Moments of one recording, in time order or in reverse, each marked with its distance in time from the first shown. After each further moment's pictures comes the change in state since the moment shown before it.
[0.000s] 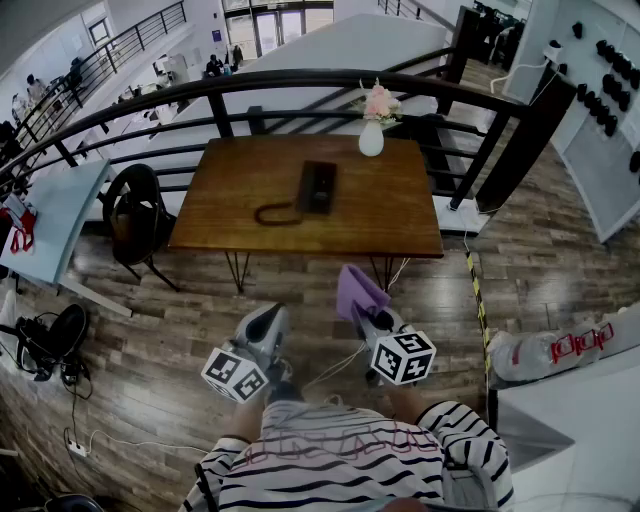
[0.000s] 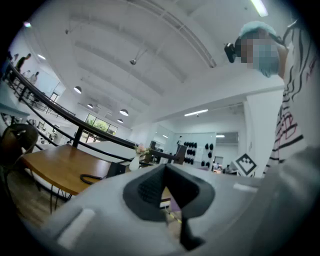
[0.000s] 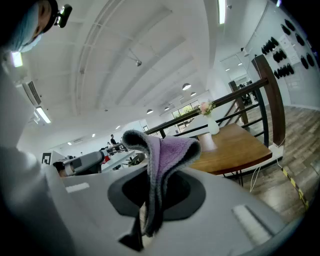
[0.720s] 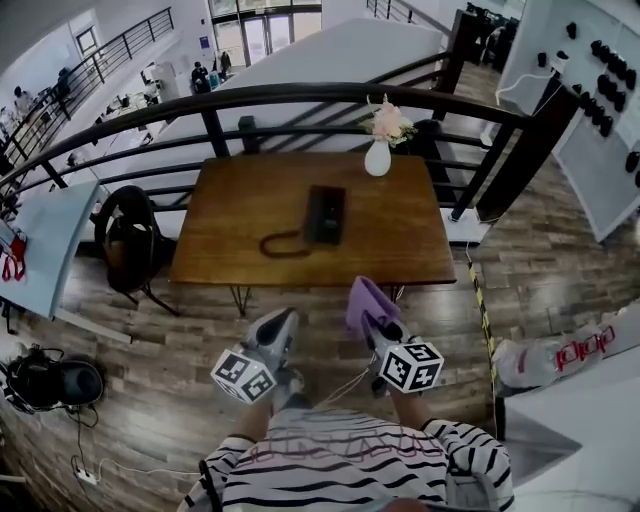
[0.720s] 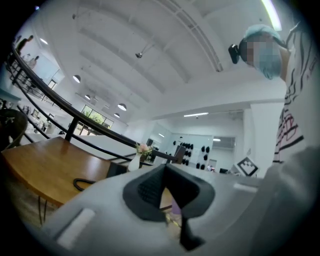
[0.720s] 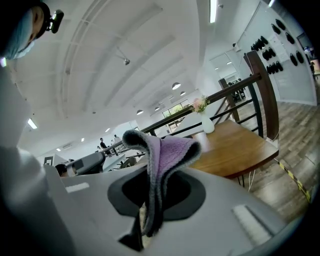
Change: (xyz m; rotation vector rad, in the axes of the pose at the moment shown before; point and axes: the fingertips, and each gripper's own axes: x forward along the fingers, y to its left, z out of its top) left arm 0.078 0.115 0.024 -0.073 0.014 -0.094; right arm 0.104 -0.033 0.037 0.080 -0.018 -0.112
